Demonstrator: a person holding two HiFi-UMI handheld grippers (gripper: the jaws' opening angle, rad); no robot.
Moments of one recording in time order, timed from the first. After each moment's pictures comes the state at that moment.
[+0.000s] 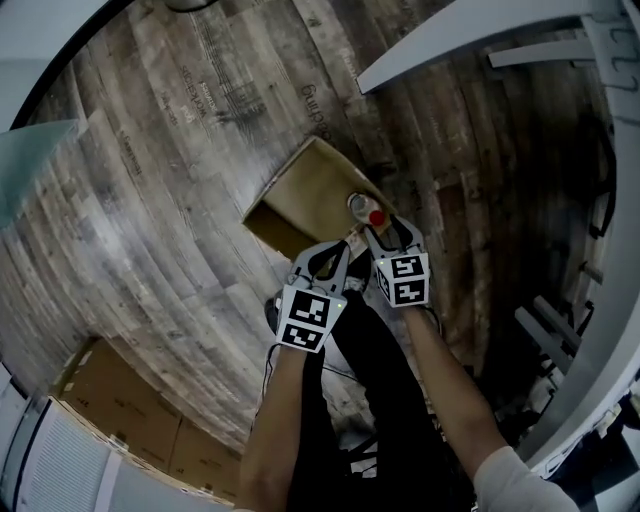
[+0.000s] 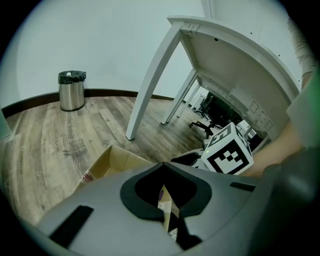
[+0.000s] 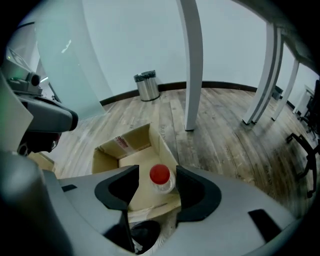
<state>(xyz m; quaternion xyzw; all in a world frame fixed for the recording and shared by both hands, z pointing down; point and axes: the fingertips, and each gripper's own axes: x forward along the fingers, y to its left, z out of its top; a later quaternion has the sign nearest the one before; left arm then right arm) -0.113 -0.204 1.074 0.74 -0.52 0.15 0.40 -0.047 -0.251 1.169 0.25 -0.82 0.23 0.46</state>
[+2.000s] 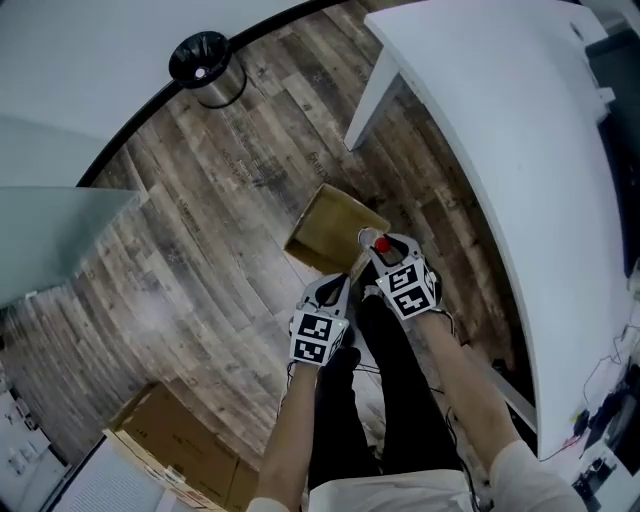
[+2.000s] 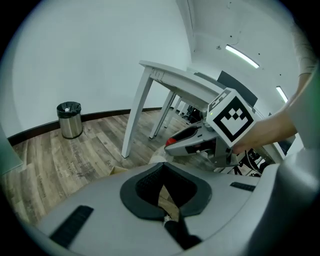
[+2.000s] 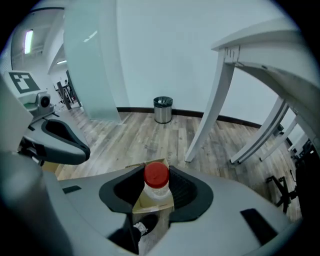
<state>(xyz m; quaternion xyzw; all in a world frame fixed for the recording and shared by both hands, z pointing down) -0.136 -0.129 0.868 0.78 -0.50 0.15 0.35 -0.094 -0.213 0.895 0.22 -0.85 0.13 0.47</state>
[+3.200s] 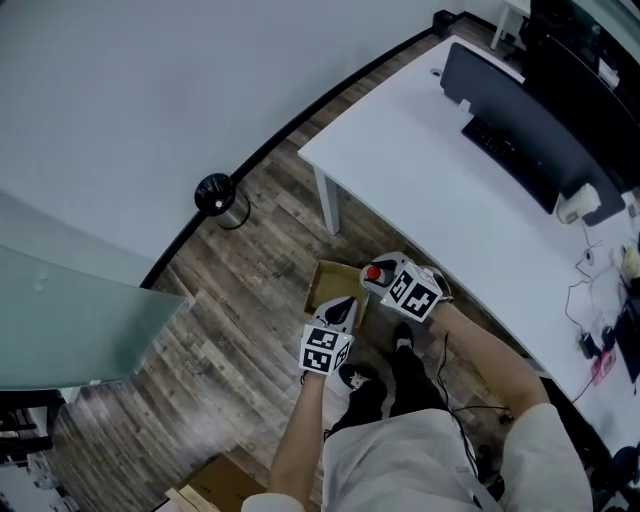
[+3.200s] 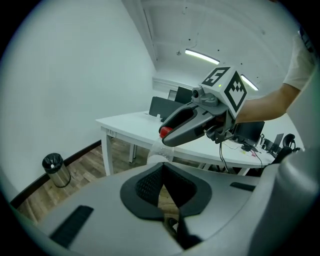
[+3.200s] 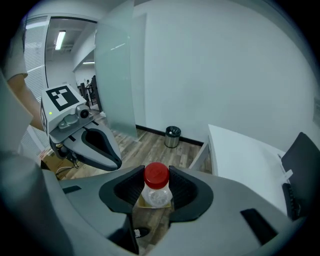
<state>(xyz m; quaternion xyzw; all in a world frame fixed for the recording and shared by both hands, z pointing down) -0.069 -0.080 0.572 0.87 -0.41 0.17 0.21 -0.053 -0.135 0.544 0.16 -0.89 0.05 0.42</state>
